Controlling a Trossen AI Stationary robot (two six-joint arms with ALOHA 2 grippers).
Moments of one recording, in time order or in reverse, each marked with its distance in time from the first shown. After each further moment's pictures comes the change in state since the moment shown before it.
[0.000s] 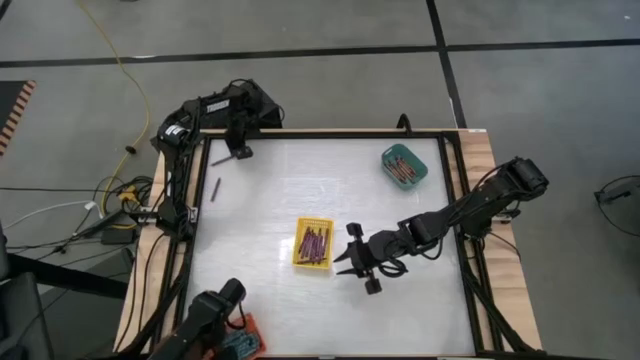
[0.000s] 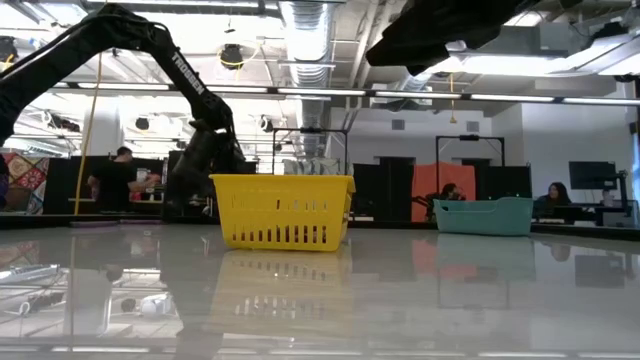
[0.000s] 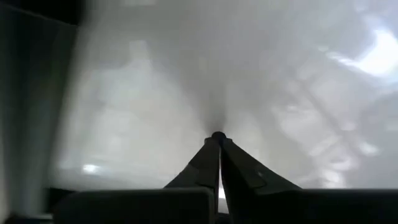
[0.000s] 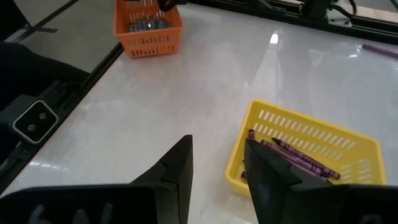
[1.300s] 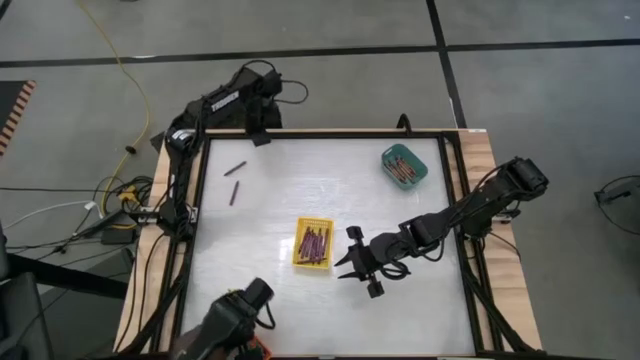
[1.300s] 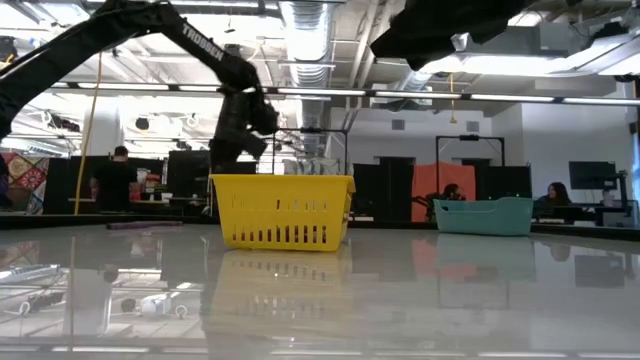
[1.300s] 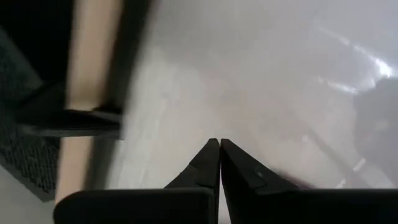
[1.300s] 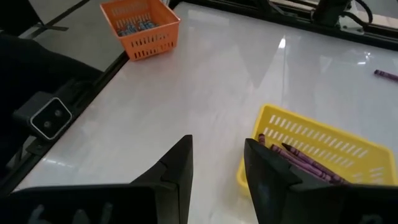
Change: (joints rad) left arm -0.143 -0.003 0.336 -0.093 0.137 0.037; right arm 0.019 0.000 0.000 0.006 -0.016 -0.020
